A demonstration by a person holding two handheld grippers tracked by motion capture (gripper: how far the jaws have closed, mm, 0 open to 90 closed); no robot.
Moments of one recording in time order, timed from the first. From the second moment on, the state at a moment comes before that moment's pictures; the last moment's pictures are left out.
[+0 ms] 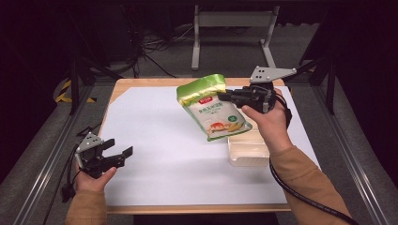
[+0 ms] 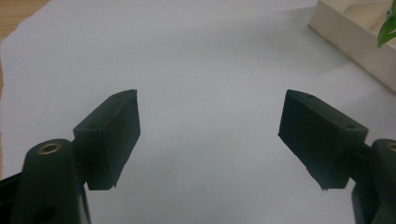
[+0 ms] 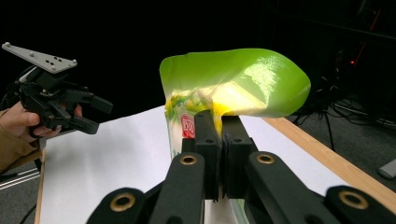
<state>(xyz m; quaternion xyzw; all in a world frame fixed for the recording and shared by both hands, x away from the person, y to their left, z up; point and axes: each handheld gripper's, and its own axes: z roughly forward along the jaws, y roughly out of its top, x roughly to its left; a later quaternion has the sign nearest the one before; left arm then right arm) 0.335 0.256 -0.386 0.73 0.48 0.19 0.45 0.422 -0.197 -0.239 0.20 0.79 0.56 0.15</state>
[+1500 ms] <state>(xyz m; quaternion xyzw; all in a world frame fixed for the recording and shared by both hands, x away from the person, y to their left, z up) 0.335 0.254 -0.390 0.73 0.48 0.18 0.44 0.424 -0.268 -0.261 0.24 0.76 0.58 0.18</state>
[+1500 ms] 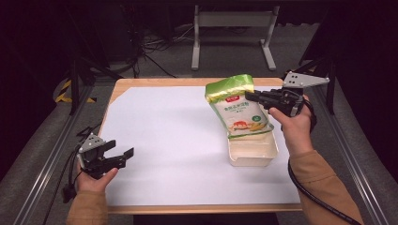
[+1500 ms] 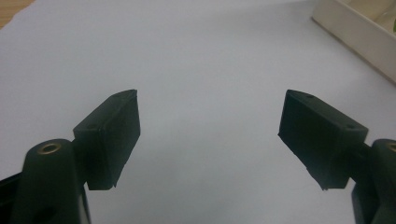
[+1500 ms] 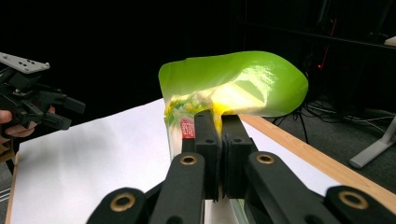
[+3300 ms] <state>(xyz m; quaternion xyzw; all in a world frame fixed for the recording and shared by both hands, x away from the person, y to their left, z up) 0.337 0.252 -0.393 0.74 0.48 0.18 0.44 0.421 -0.296 -0.322 0.26 0.73 0.61 0.17</state>
